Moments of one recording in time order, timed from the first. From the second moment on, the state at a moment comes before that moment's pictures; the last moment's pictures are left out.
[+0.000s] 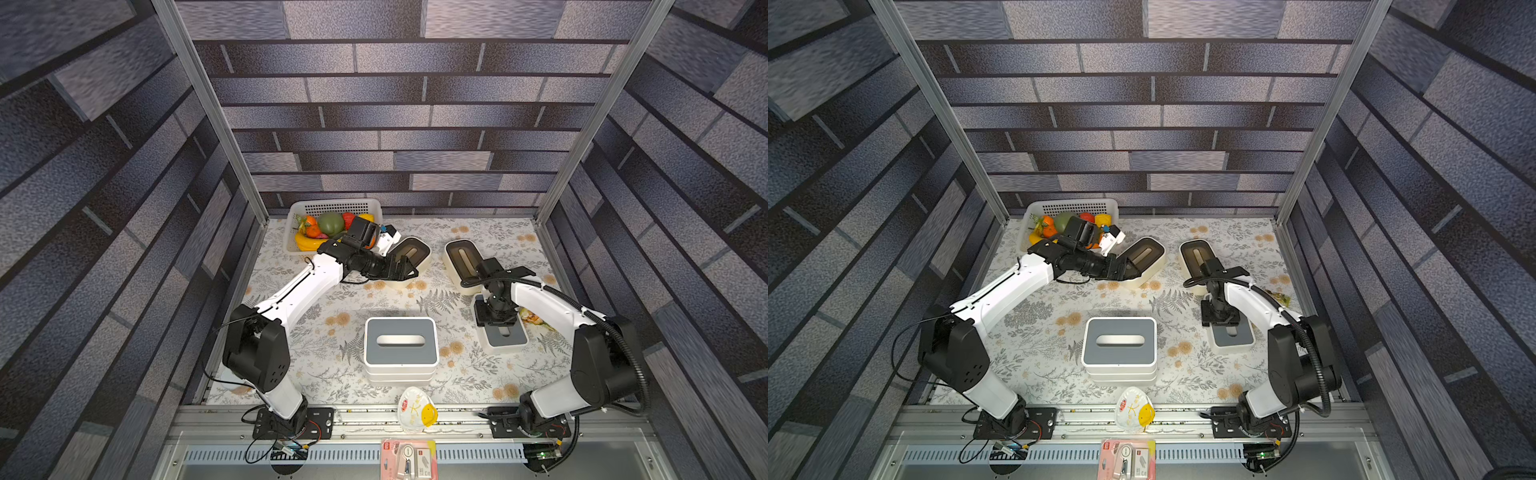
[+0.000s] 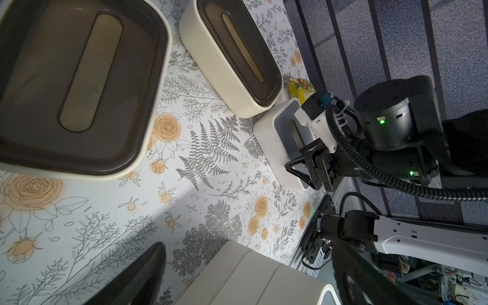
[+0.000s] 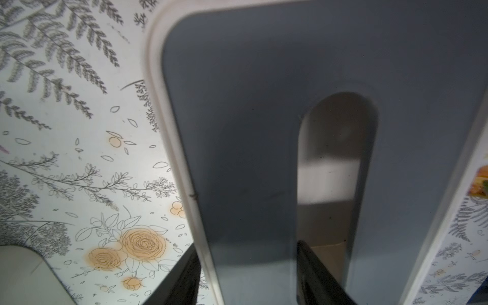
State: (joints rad) left arm -0.47 1.64 1.42 -0.65 0.67 -0.30; right arm 0.32 1.52 1.00 -1.03 0.06 0.30
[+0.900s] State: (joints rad) left arm -0.47 1.64 1.42 -0.65 0.64 -0.30; right arm 0.31 1.40 0.98 -1.02 -0.02 0.28
